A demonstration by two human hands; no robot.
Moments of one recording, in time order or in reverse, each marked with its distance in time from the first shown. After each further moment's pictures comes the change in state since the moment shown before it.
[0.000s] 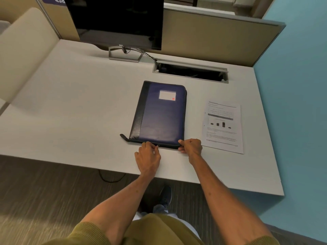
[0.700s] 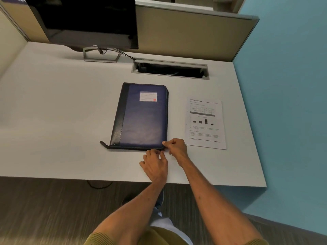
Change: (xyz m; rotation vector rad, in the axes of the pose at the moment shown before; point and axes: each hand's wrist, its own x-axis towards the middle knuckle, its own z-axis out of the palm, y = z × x) left_hand -0.043 0.069 0.074 -0.062 0.005 -0.121; right_hand 0.014 0.012 -0.020 -0.124 -0.091 -0.142
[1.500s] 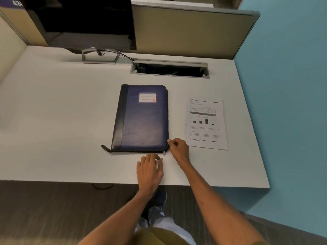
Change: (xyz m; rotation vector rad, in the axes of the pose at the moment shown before) left_hand 0.002 -0.042 -0.020 0.154 -0.139 0.398; right_hand 0.007 0.010 -0.006 -0.058 0.100 -0.116
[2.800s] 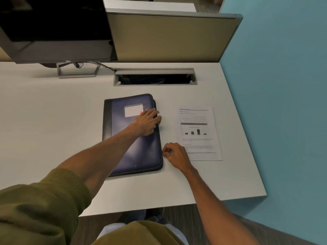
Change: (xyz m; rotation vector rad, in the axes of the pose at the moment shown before) left_hand 0.277 0.088 -0.088 0.658 -0.368 0.748; right_hand 0.058 -0.013 -0.032 -0.373 -0.146 -0.349
